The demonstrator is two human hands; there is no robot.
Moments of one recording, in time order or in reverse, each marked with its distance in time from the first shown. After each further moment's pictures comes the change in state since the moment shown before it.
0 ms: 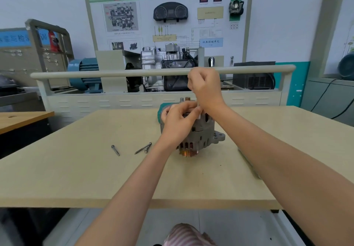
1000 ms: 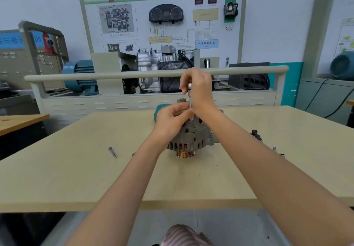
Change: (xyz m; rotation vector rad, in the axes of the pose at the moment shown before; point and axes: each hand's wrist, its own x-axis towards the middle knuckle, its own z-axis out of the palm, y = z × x) left_hand 0.005 -0.003 -0.013 -0.140 -0.098 -0.122; right_hand -0.005 -0.009 0.010 0.266 0.103 0.134
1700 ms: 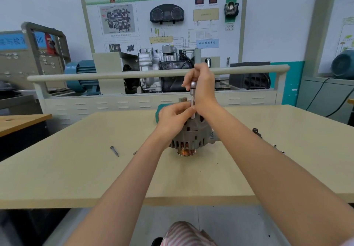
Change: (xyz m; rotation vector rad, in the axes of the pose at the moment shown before) left_hand -0.005 0.010 0.003 0.052 0.007 -0.052; right_hand 0.006 -0.002 -0.001 0.173 0.102 0.159
